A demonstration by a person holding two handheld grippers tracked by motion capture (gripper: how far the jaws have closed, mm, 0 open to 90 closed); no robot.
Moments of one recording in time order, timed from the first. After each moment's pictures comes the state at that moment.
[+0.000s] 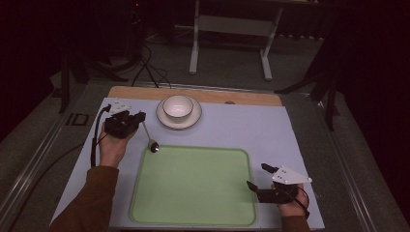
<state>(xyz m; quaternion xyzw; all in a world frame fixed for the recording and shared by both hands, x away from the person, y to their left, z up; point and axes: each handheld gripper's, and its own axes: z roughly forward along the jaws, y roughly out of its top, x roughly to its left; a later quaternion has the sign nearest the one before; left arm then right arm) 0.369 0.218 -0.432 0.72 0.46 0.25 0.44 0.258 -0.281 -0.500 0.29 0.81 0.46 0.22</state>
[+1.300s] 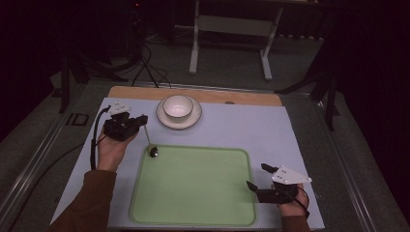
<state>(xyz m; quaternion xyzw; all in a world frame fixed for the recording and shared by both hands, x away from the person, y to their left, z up) 0.351 0.215 -0.418 0.74 0.45 0.22 0.45 0.258 -0.281 -0.500 0.29 0.81 0.46 0.22</state>
